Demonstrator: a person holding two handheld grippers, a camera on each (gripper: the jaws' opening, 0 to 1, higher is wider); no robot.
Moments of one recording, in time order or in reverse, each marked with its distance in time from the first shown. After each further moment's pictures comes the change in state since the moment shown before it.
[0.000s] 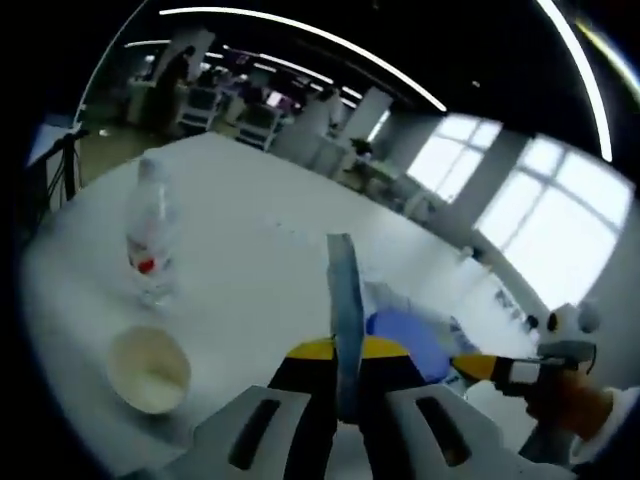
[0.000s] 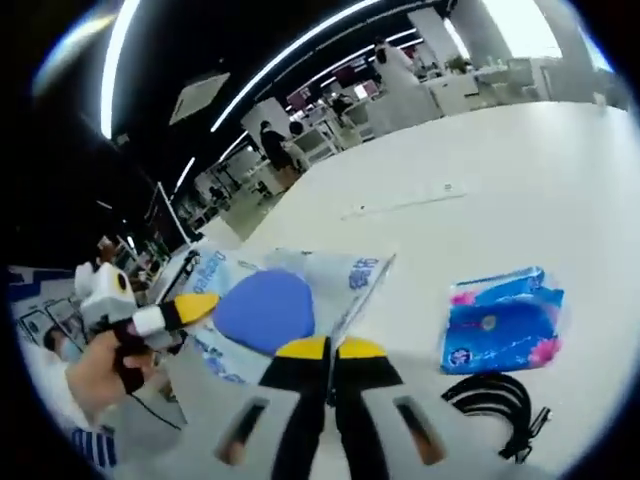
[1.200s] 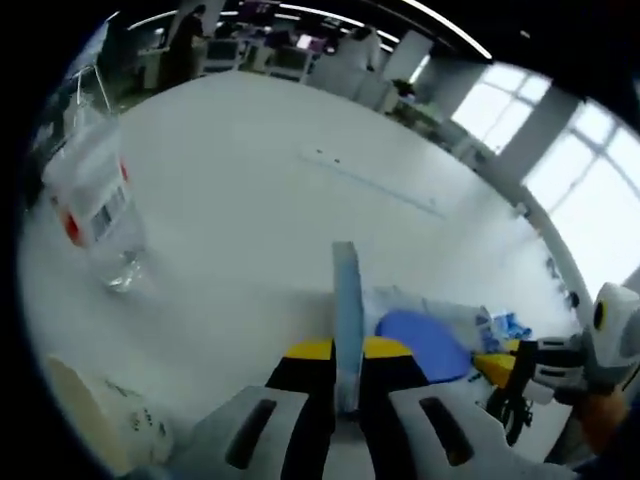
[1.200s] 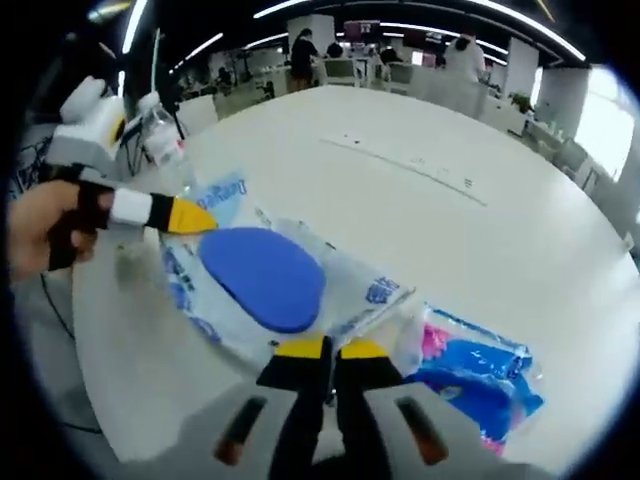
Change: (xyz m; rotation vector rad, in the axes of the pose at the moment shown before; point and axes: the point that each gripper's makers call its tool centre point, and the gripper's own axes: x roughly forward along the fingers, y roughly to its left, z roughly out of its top) left arm 0.092 0.051 -0.046 -0.020 0.229 0.155; right arm 0.069 -0.066 -0.034 -0.448 0.297 -0.178
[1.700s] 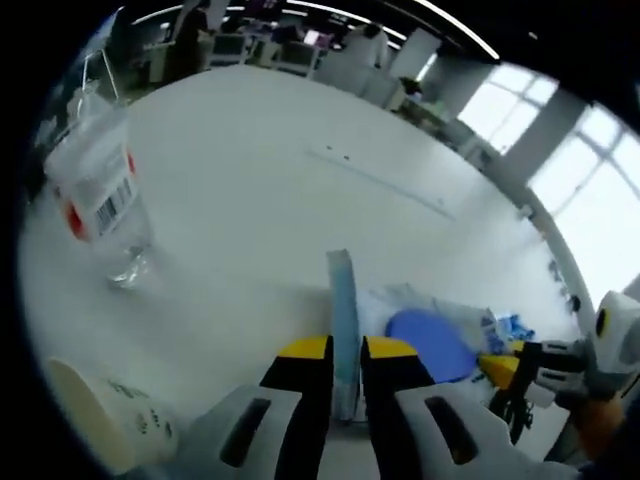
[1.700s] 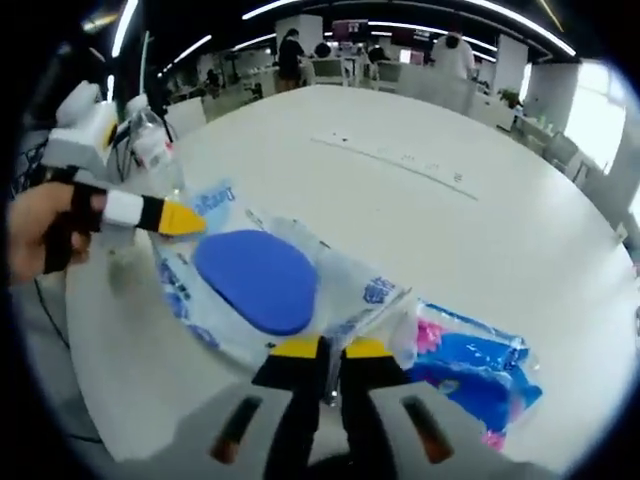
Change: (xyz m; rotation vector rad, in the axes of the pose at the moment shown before) left arm -0.001 0.007 0.000 -0.021 0.011 0.016; right arm -0.002 -0.004 0.001 0.022 -0.003 -0.050
